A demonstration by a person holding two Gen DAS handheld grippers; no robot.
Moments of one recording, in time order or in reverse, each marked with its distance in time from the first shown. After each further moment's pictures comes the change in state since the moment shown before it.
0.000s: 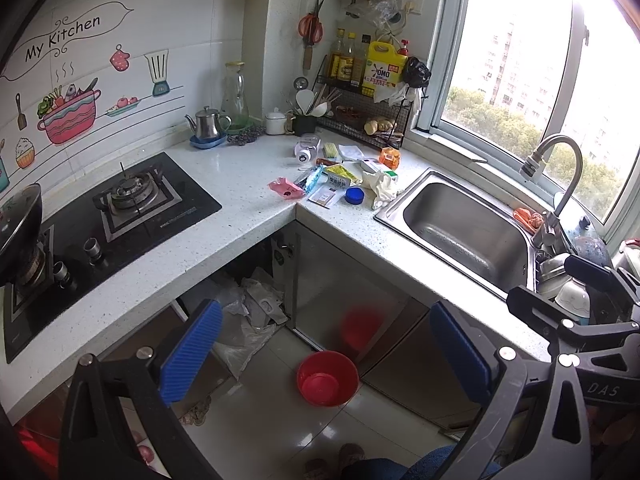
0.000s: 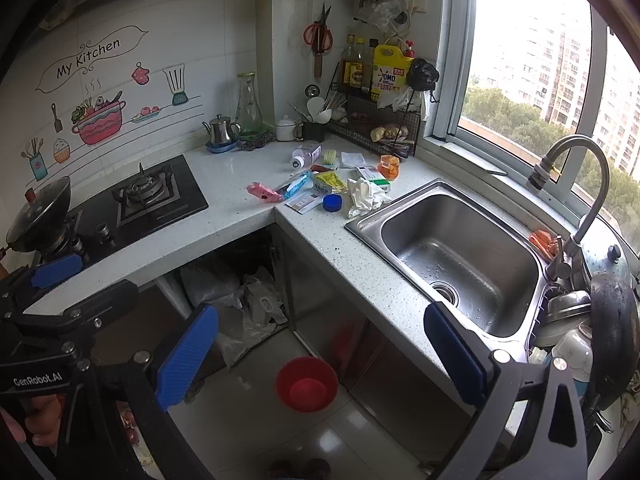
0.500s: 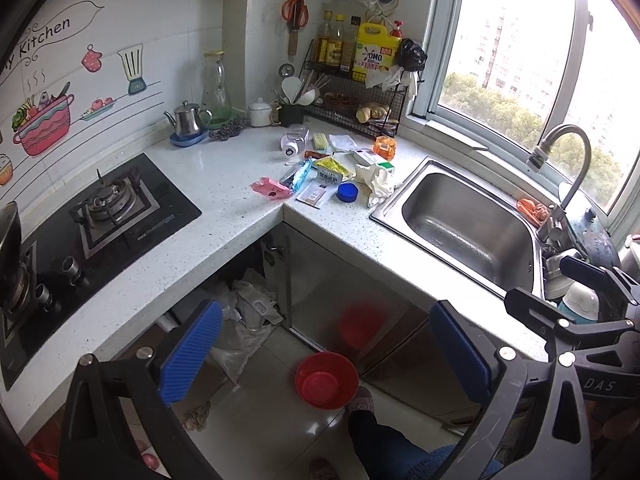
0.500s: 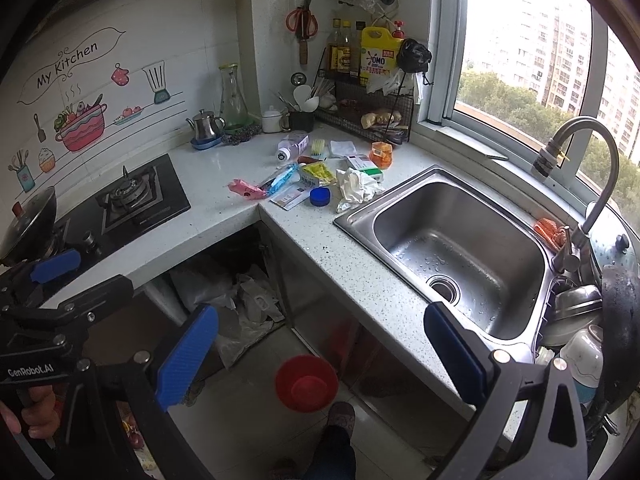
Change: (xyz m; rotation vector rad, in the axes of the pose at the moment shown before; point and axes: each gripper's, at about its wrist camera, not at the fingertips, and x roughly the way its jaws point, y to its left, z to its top) left arm 0.061 -0.006 0.036 0.038 0.059 -0.016; right arm 0.048 -0.024 0.018 0.041 0.058 0.004
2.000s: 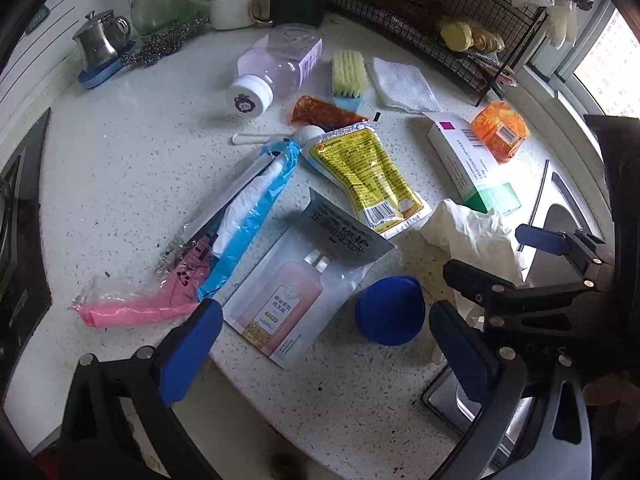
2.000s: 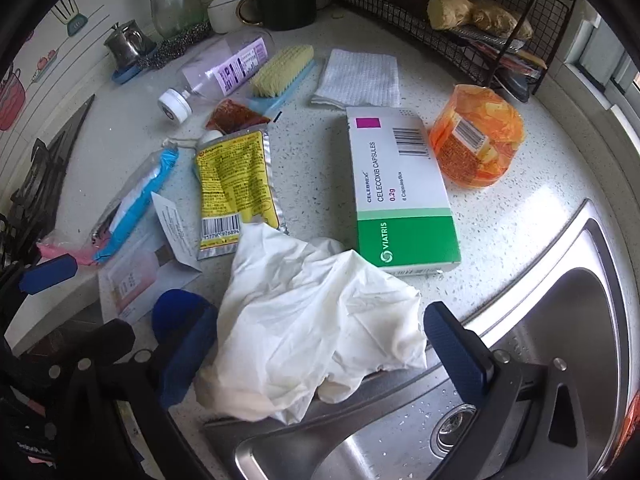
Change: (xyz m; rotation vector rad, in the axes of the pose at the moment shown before) left arm 0.387 -0.011 0.180 -0.182 0.380 0.070; right arm 0.390 -0.084 0.179 -0.201 0.442 0.192
